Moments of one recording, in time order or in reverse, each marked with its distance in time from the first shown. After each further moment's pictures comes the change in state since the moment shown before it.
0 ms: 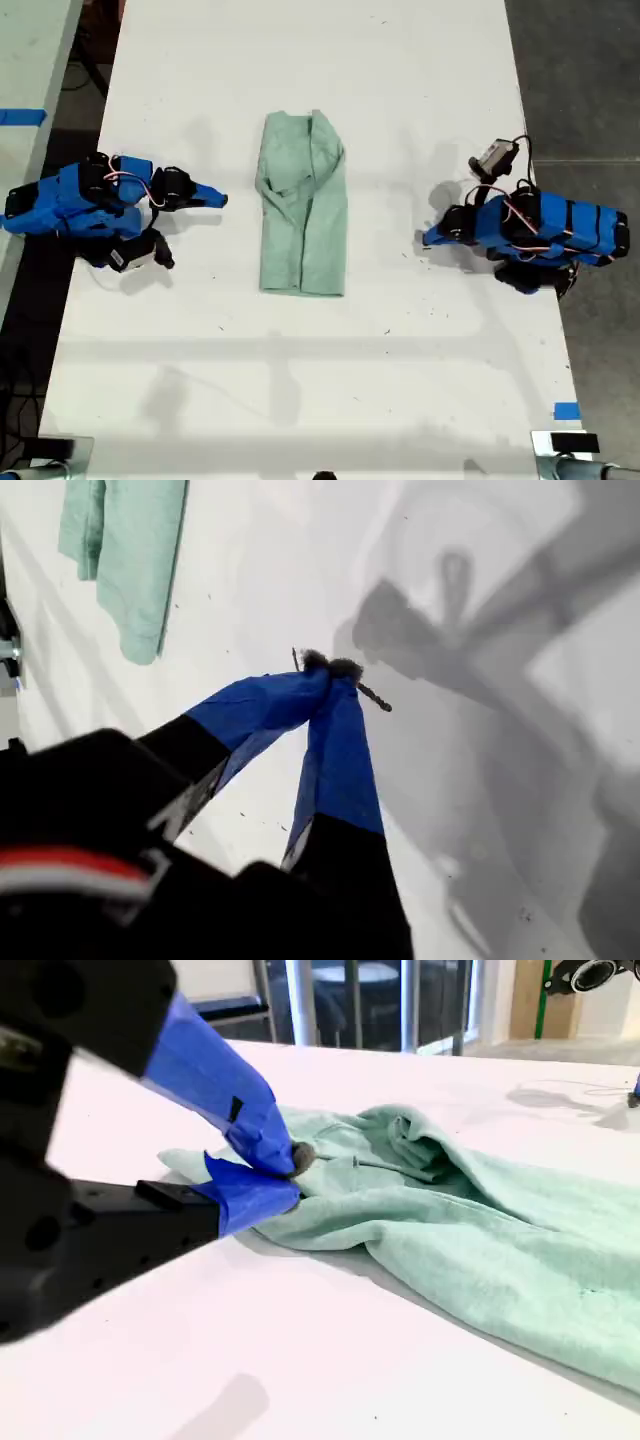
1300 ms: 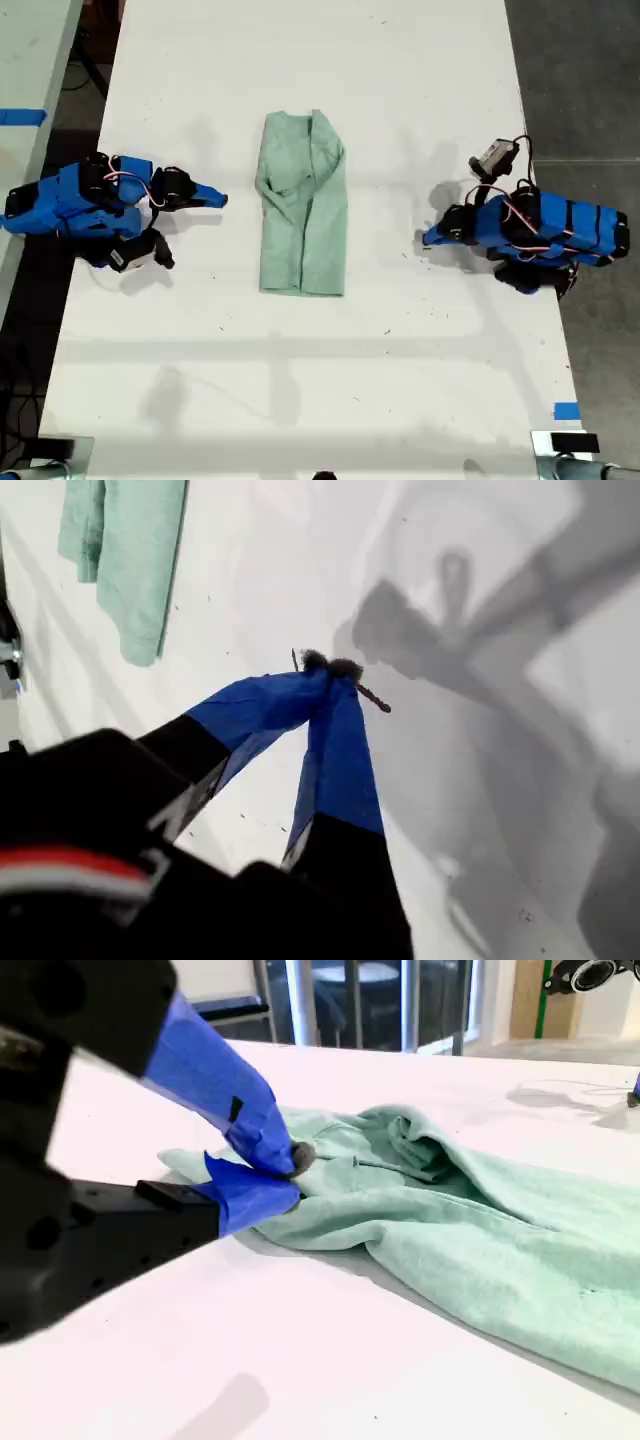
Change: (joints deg) arm 0 0.0 0.0 0.0 0.0 0.0; arm 1 0.3 0.0 0.0 0.0 0.0
